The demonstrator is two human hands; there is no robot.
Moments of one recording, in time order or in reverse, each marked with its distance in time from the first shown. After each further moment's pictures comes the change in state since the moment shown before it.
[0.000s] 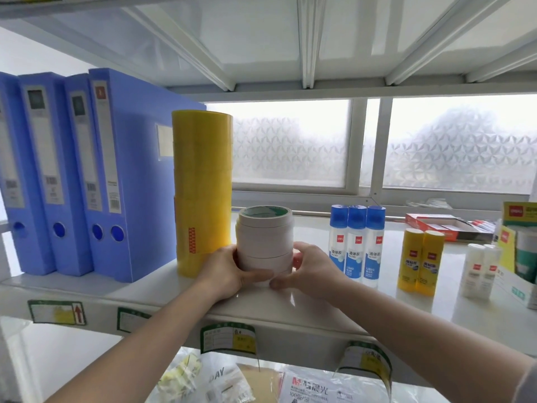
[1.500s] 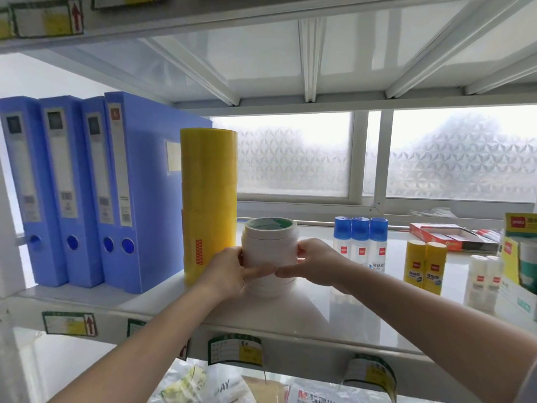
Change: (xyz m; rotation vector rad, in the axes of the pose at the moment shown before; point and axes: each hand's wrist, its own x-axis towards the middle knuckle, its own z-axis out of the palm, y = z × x) left_hand 0.000 0.016 -0.015 0.059 -0.020 0.074; right_hand 0.007 -0.030 -0.024 -0.040 -0.095 0.036
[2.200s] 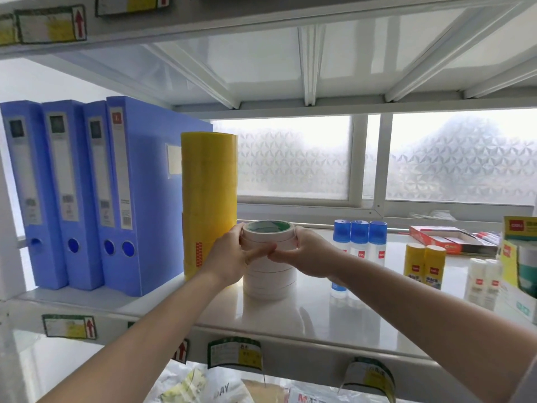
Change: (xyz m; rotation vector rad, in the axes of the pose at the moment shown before) left_hand 0.013 0.013 -0.009 -0.157 0.106 0.154; right_hand -0.012 -0.030 -0.004 0.071 -0.012 -0.208
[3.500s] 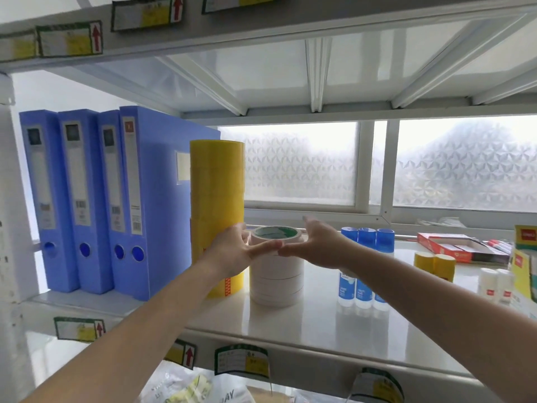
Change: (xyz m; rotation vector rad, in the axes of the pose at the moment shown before) left_hand -0.002 0.033 -0.018 0.172 -0.050 -0.124; right_hand 0.009 -0.011 -0.019 -0.186 0.043 0.058
